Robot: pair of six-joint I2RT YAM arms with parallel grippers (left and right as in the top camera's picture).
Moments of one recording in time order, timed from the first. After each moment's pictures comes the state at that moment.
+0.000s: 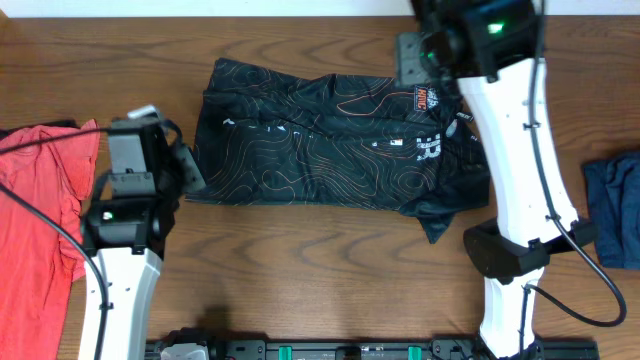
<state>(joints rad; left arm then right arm) 0.03 1.11 1.00 -0.77 -0.09 -0.31 0.44 2.11 2.67 -1.69 0.27 0.33</state>
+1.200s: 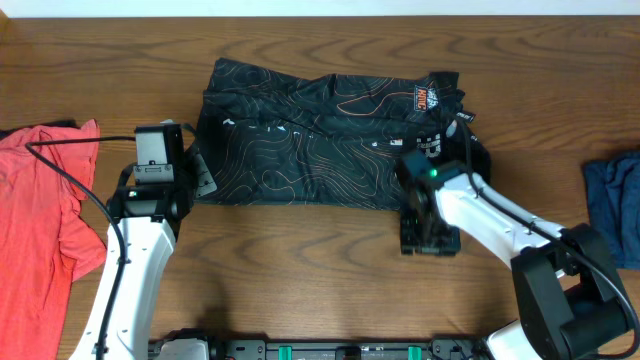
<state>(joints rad) 0.03 1.26 0.89 -0.64 -0.08 -0.36 0.45 1.69 0.87 -0.96 -0.07 0.54</state>
